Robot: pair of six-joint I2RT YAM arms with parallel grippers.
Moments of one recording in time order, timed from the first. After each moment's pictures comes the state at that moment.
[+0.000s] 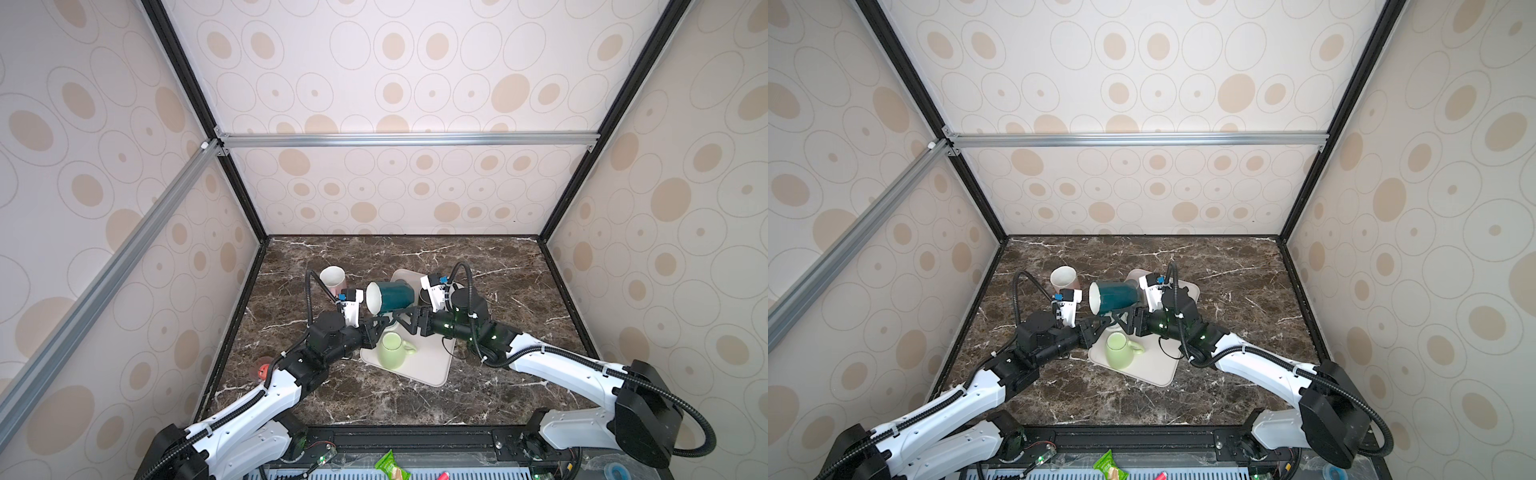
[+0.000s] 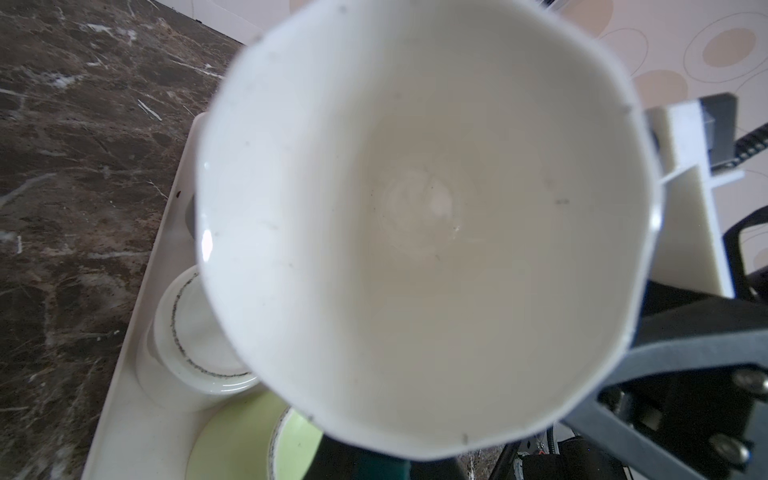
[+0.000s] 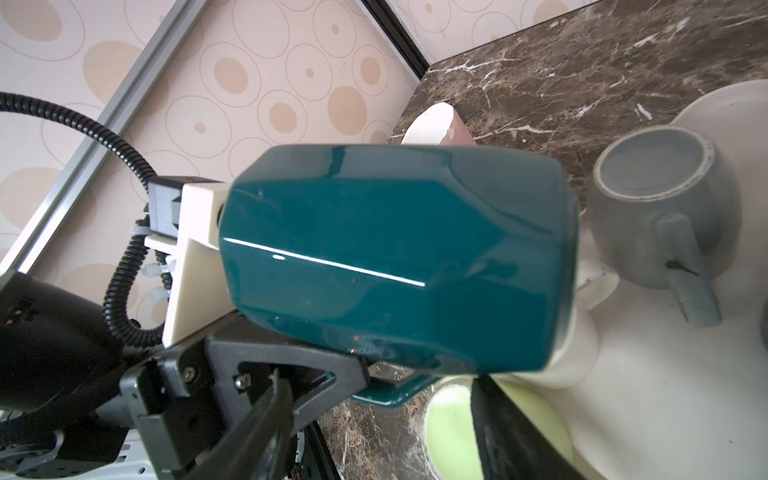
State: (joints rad) left arm -0.64 0.94 0.49 0.15 0.20 -0.70; right arm 0.79 1.29 0.79 0.18 -0.28 0.70
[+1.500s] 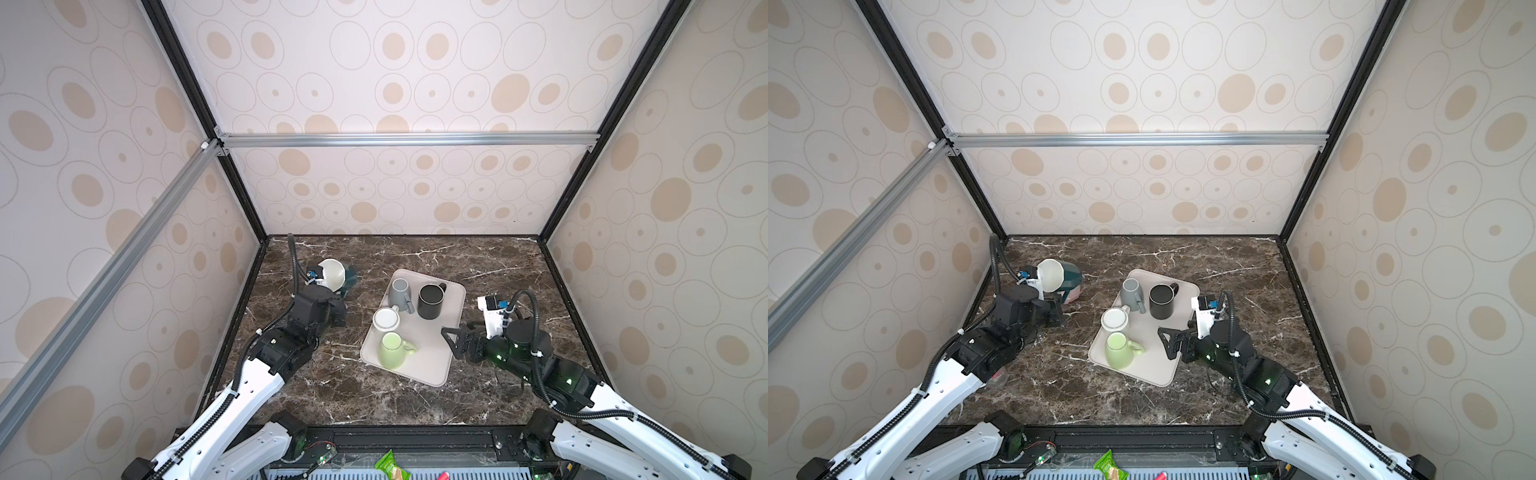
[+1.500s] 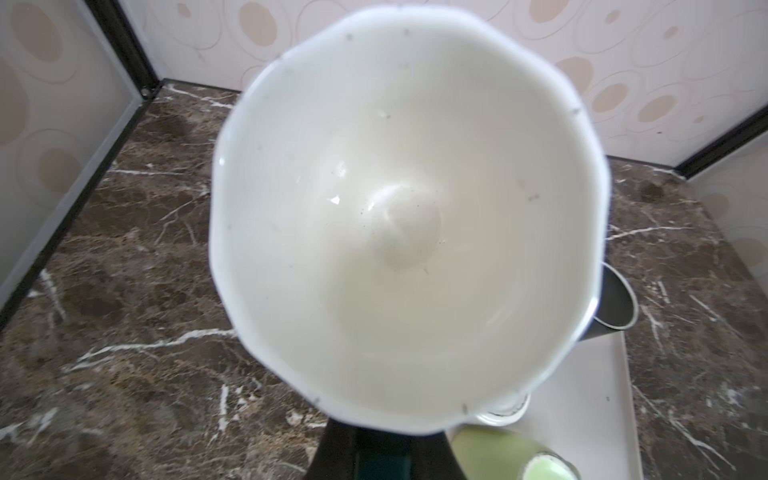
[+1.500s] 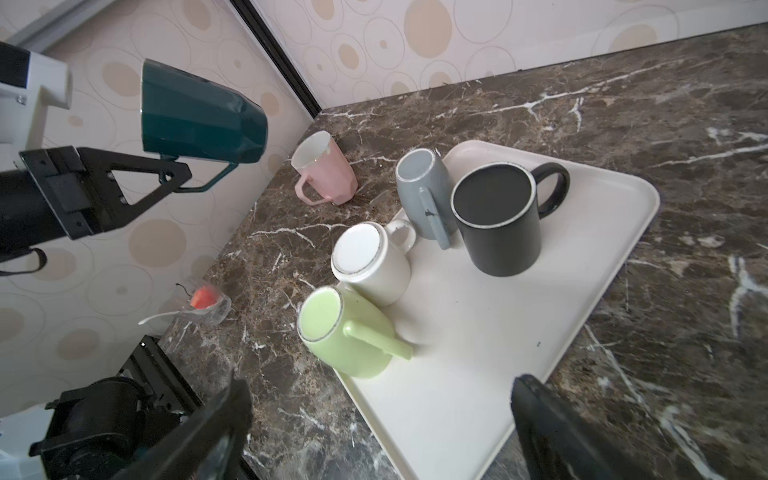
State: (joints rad) left arm -0.47 0.93 0.90 -0.58 -0.34 -0.43; right arm 0.79 0.66 0.62 -0.38 0.08 0.54
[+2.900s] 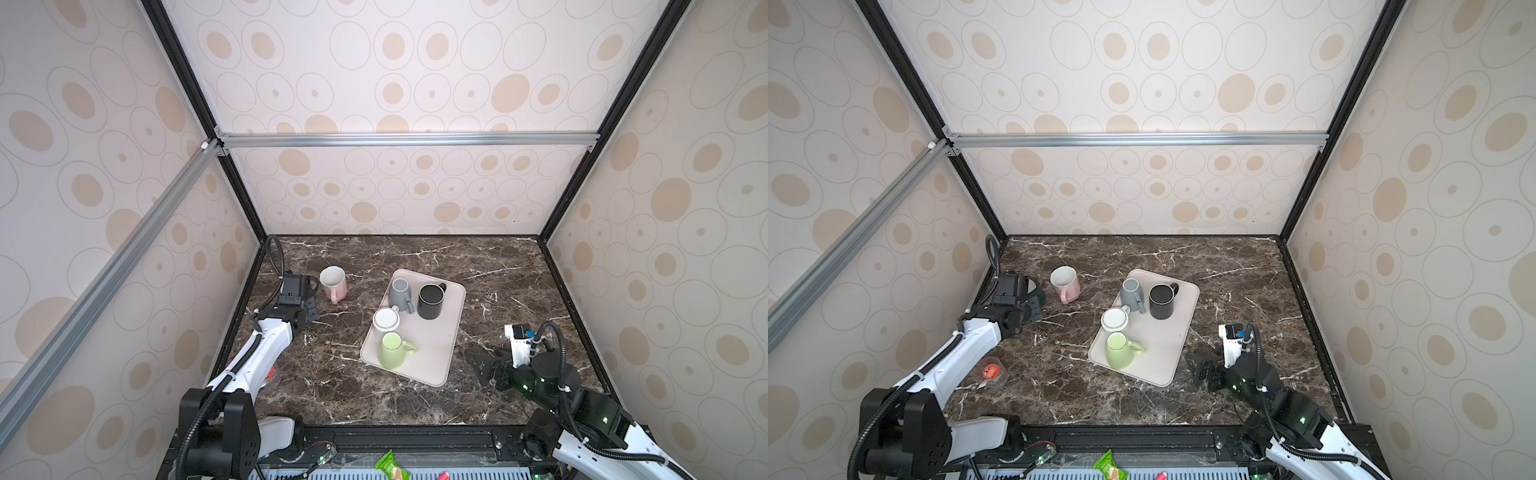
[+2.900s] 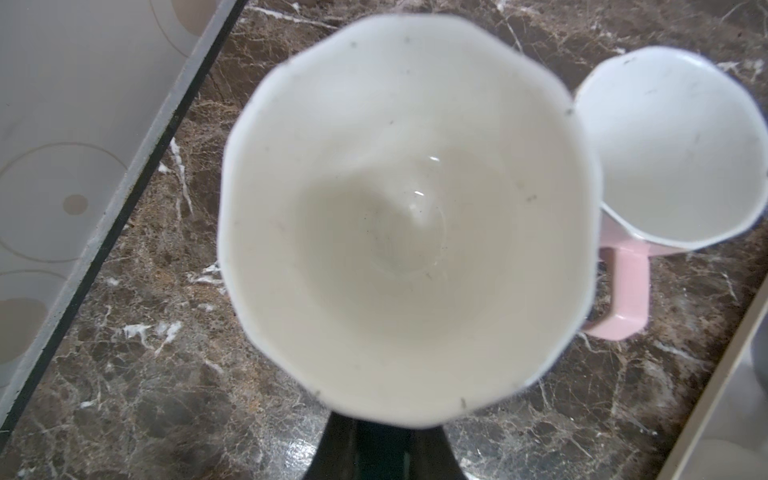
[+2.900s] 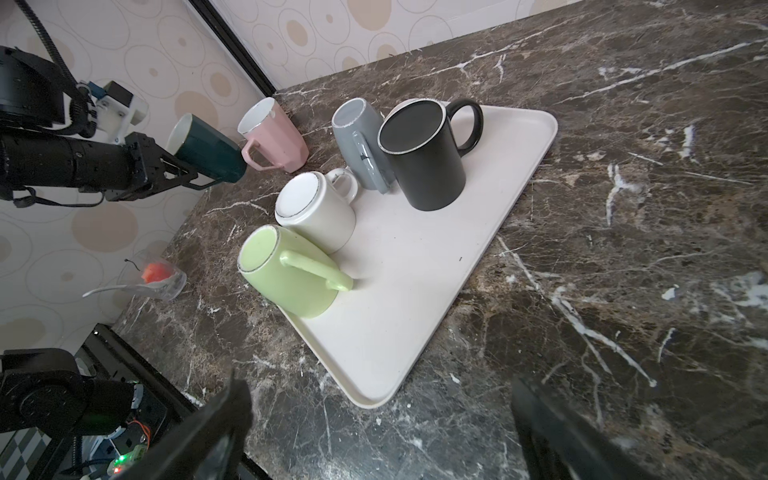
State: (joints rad) left arm -0.08 1.29 0.85 -0.50 -0.28 -0.38; right arm 0.79 0.27 0.48 -0.67 0.16 0.58
